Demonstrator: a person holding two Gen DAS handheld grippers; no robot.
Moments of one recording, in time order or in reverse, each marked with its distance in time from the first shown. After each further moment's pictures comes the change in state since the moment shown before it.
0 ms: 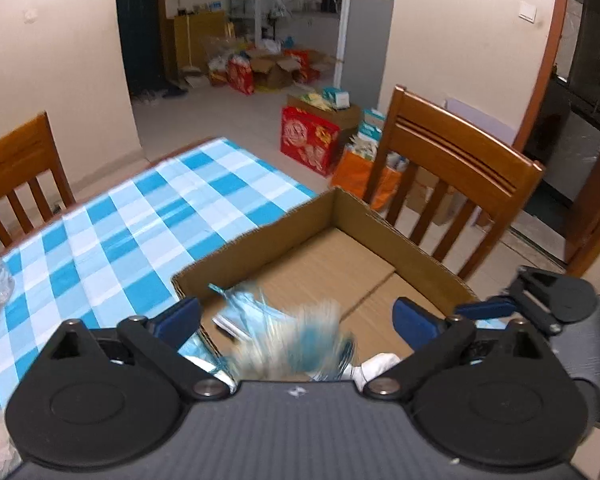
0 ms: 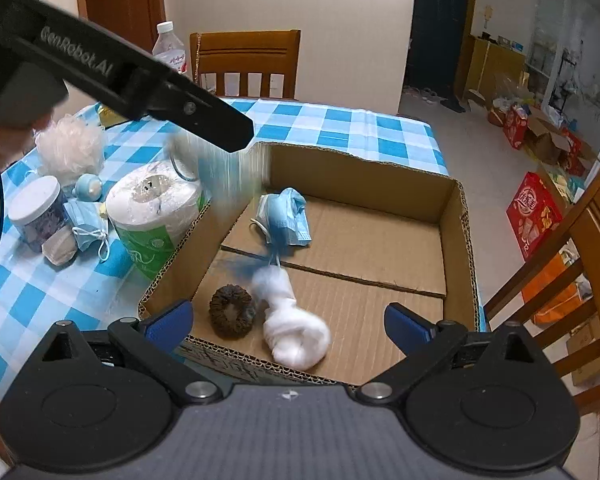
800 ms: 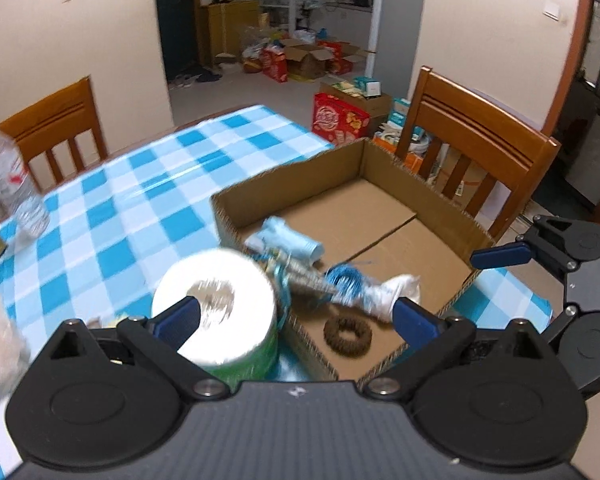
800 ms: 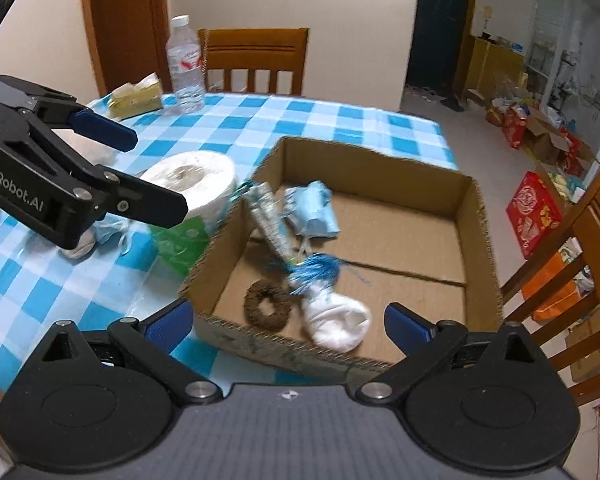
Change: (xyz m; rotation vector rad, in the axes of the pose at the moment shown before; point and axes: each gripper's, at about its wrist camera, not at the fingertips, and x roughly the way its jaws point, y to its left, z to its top) left arm -0.034 0.002 -0.071 -0.062 0.023 0.084; right arm -0.008 0.038 -0.007 -0.015 0.014 0.001
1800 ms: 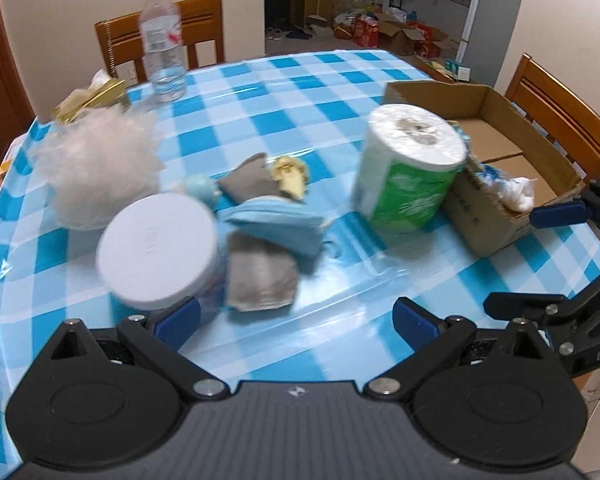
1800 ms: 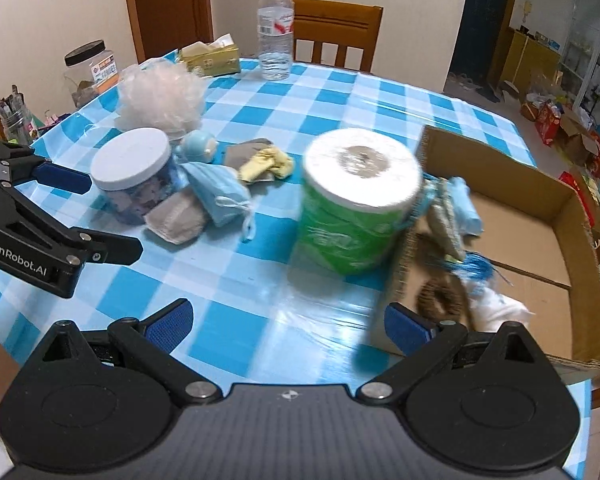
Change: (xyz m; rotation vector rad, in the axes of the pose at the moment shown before) left arm -0.059 0.119 -0.138 -0.206 0.097 0.158; right arm 0.028 0.153 0.015 -0.054 0.090 0.035
